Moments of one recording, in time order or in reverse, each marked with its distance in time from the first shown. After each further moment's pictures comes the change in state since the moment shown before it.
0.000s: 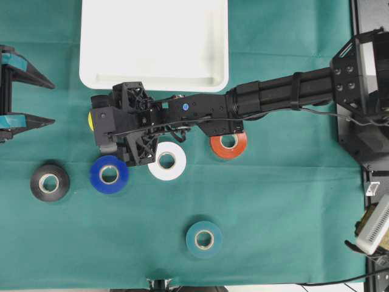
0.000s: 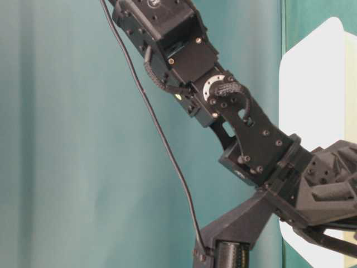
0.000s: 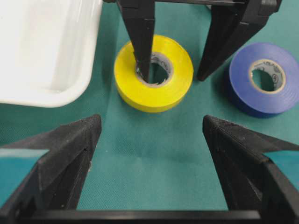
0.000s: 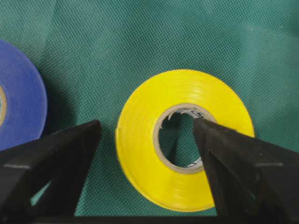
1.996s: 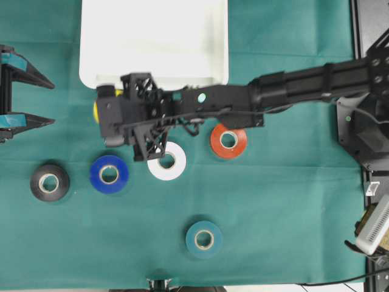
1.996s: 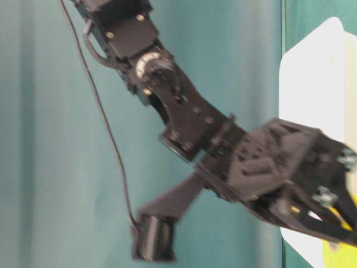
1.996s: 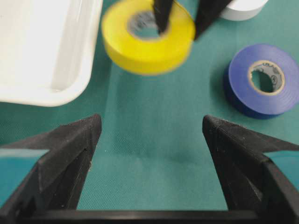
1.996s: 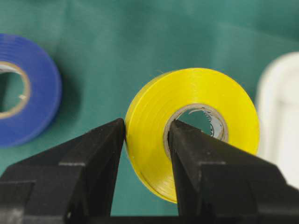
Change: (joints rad) left arm 0.000 0.000 0.000 0.000 0.000 -0.011; right arm -0.017 -0.166 0.061 0.003 0.084 0.005
